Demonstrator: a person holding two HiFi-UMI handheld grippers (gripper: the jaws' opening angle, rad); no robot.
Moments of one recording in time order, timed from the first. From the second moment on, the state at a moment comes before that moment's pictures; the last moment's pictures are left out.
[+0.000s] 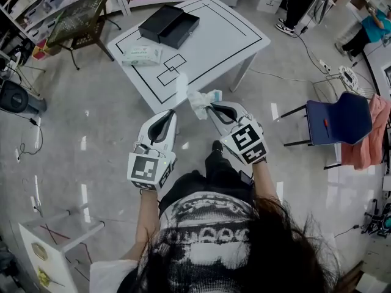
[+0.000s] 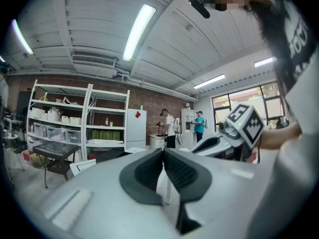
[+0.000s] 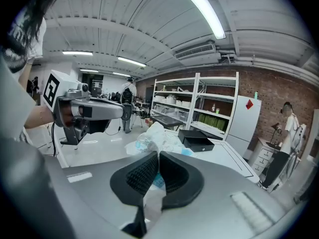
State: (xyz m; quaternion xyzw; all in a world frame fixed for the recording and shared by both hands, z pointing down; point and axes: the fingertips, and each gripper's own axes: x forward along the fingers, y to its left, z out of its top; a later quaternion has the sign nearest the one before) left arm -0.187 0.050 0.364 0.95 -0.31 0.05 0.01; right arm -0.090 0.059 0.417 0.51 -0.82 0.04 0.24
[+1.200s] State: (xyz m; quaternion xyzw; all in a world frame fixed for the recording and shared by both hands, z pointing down) left arm -0.035 -0.080 0.364 0.92 -0.40 0.08 0.01; right arm 0.064 -0.083 0.427 0.44 -0.87 0.04 0.23
